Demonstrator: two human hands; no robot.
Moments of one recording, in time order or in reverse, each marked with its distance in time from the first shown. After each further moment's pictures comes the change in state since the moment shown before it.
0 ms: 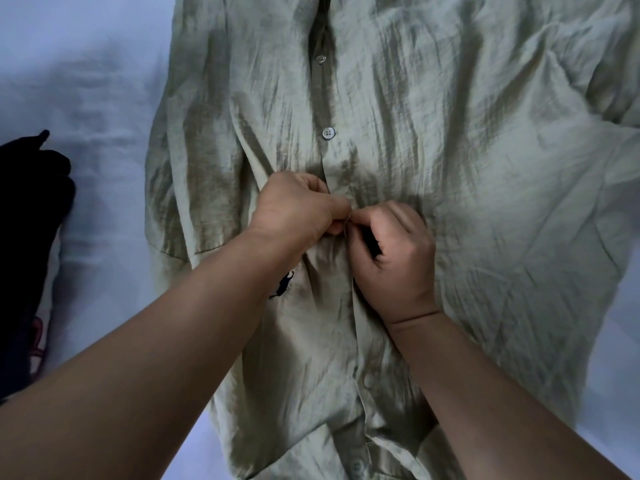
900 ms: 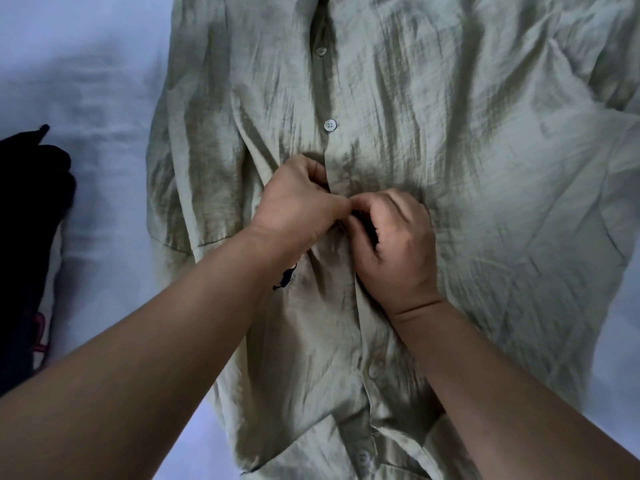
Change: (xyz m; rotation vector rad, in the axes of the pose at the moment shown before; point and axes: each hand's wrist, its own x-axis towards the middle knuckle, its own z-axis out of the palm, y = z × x) left_hand 0.007 -0.012 -0.002 0.003 -0.021 0.119; right_hand 0.002 -0.004 0.000 -0.081 -0.046 -0.014
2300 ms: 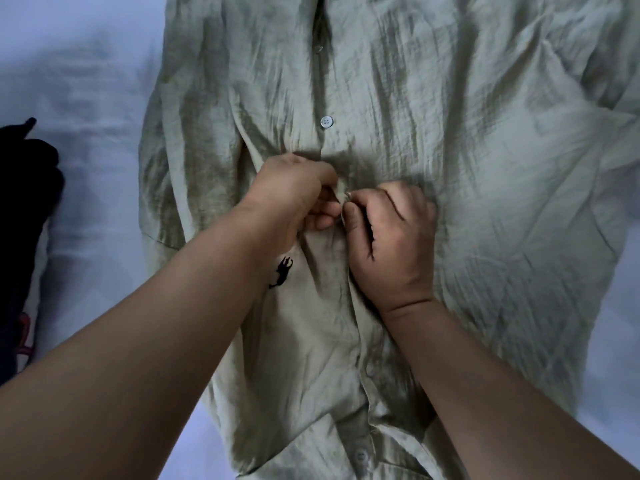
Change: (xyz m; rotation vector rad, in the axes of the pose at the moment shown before) left_hand 0.004 0.014 -0.002 -0.233 -0.017 -0.180; right_hand -0.001 -0.004 0.004 -0.196 0.055 0.040
